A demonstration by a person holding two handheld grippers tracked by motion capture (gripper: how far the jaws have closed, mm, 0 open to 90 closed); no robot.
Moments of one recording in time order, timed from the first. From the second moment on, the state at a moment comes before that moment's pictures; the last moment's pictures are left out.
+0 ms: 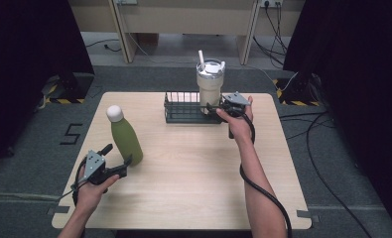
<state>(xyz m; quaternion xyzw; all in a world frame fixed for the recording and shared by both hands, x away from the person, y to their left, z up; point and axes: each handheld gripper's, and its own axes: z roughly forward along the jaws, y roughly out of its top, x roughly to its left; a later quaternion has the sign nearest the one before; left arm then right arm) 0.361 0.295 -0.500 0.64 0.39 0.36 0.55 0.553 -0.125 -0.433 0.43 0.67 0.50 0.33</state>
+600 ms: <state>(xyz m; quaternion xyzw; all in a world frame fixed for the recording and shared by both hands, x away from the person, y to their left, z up) 0.356 0.297 -0.500 0.64 0.39 0.36 0.55 0.485 -0.179 -0.442 0.46 0.65 0.51 0.32</state>
